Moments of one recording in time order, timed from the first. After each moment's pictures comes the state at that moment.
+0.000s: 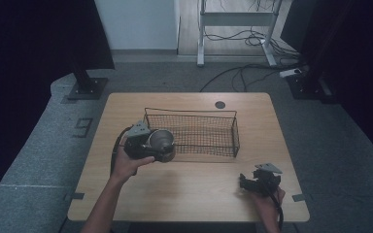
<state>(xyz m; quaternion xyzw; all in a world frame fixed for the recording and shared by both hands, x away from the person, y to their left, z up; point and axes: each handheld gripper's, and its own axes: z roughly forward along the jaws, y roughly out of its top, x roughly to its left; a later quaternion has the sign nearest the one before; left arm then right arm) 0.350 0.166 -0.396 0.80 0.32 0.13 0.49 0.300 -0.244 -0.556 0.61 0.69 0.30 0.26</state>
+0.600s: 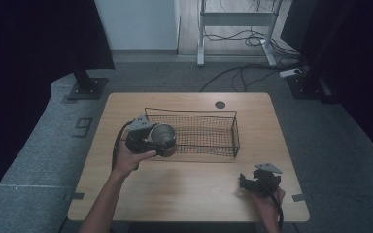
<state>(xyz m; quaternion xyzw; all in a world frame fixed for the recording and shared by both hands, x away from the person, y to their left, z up) 0.361 0.161 -0.386 0.80 0.32 0.13 0.50 0.300 -0.244 -0.556 0.61 0.69 0.30 0.25</state>
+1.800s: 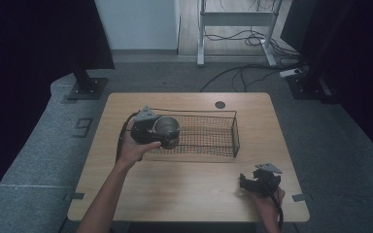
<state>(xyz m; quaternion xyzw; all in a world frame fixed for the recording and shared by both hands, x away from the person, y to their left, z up) 0.386 0.149 -0.380 0.80 0.32 0.14 0.49 0.300 -0.244 -0.556 0.61 0.69 0.30 0.26</state>
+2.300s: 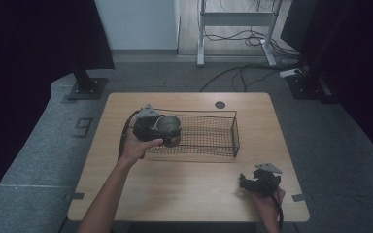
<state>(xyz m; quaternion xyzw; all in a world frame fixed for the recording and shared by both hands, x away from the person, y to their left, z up) 0.398 0.145 -0.383 0.80 0.32 0.13 0.49 0.300 -0.244 -0.556 0.61 0.69 0.30 0.26</state>
